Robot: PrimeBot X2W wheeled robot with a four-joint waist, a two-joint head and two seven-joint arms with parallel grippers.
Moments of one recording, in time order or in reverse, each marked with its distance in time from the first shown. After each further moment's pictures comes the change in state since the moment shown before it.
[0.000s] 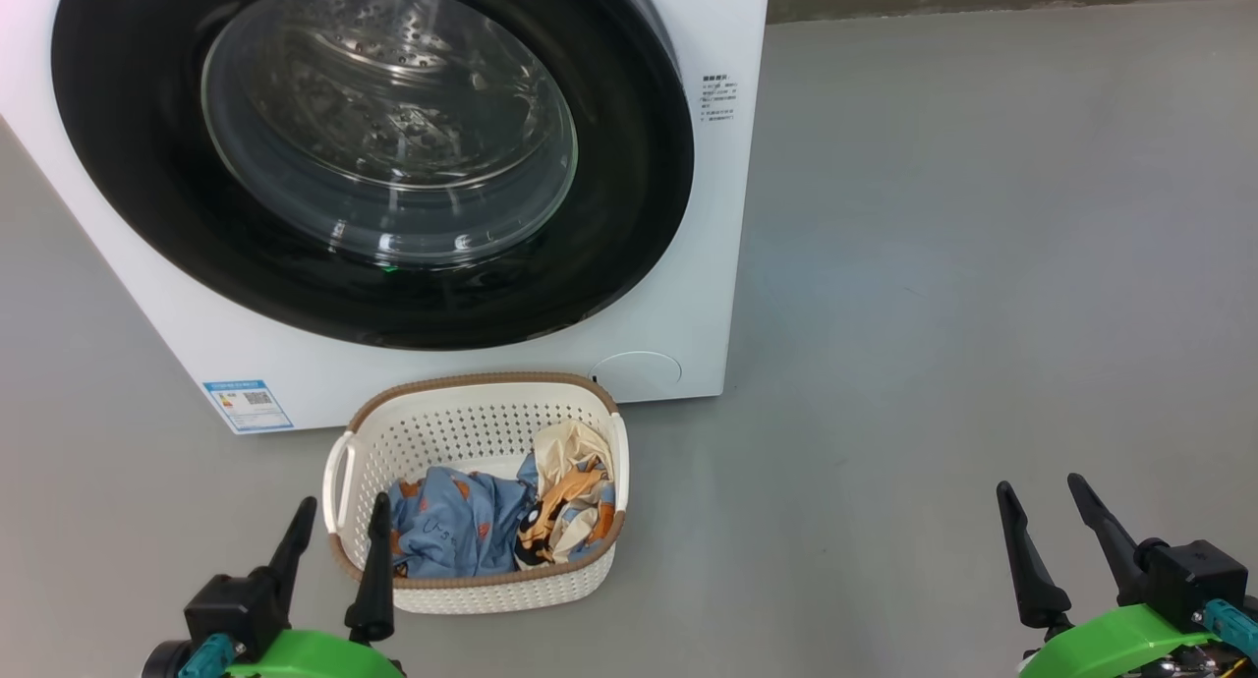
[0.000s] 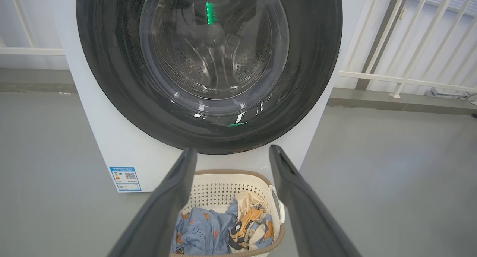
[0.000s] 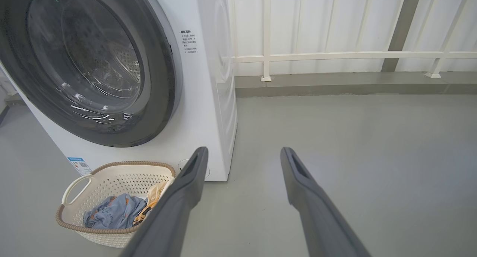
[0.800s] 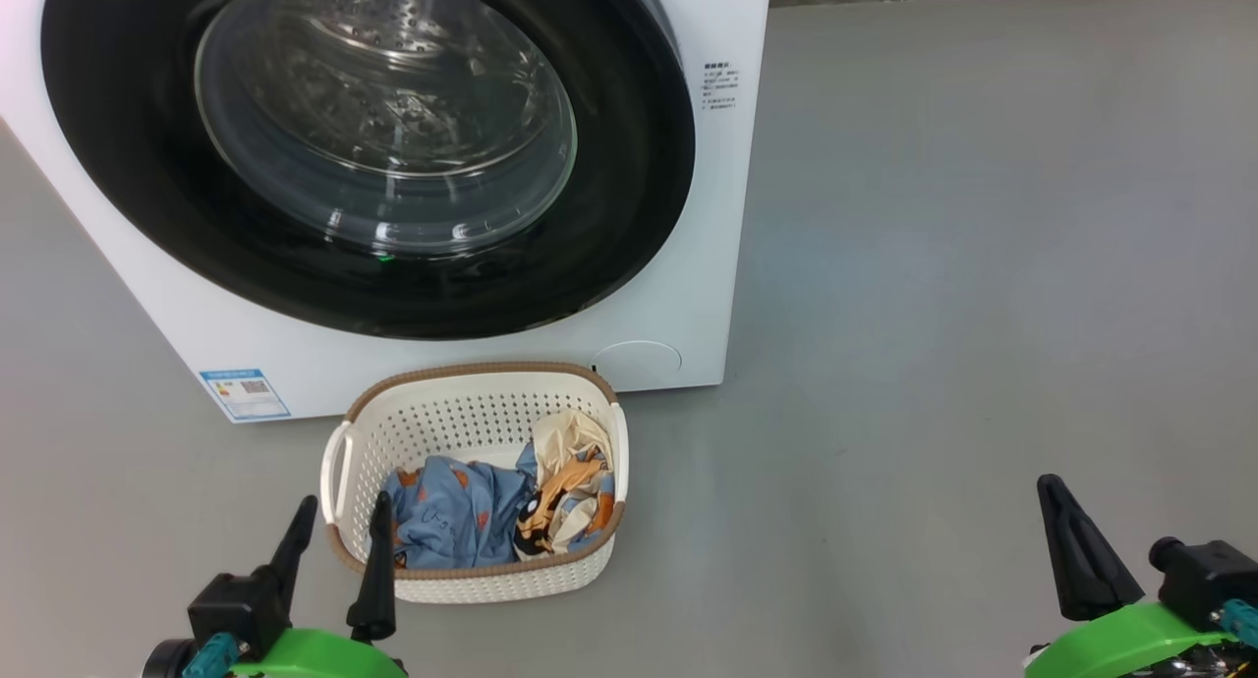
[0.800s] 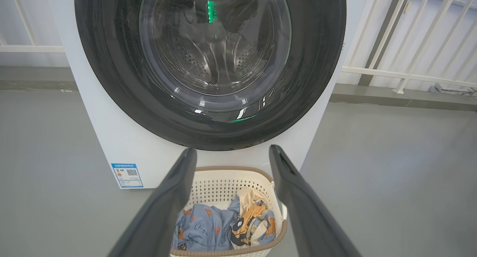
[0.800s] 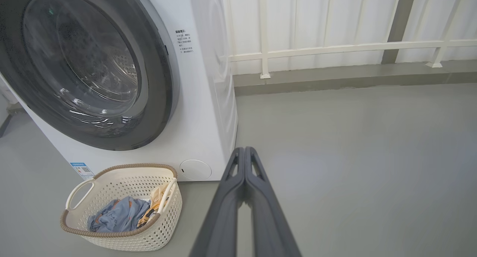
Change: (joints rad) left arm 0.000 0.000 -0.004 -0.003 0.007 0.014 0.000; right arm 0.000 -0.005 -0.001 -0.001 0.047 0.000 0.000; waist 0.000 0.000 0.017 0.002
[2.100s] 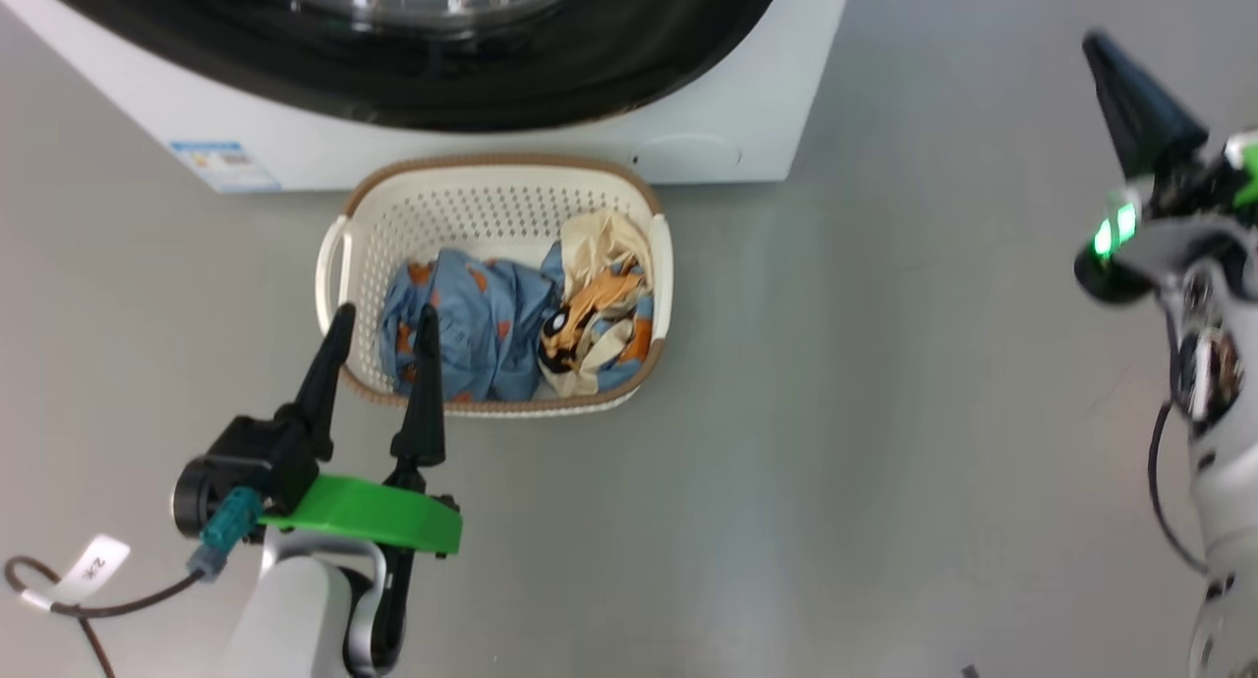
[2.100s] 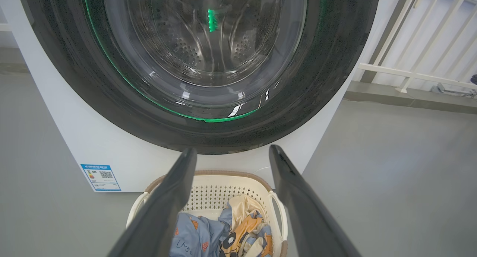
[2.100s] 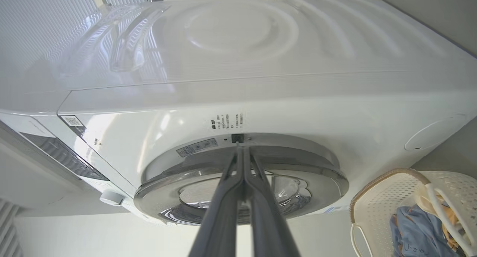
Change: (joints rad) left arm -0.209 -0.001 -0.135 -0.126 -0.080 0.079 0.000; right arm -0.878 -0.061 -0.210 0.526 1.350 0.000 0.778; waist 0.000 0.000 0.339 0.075
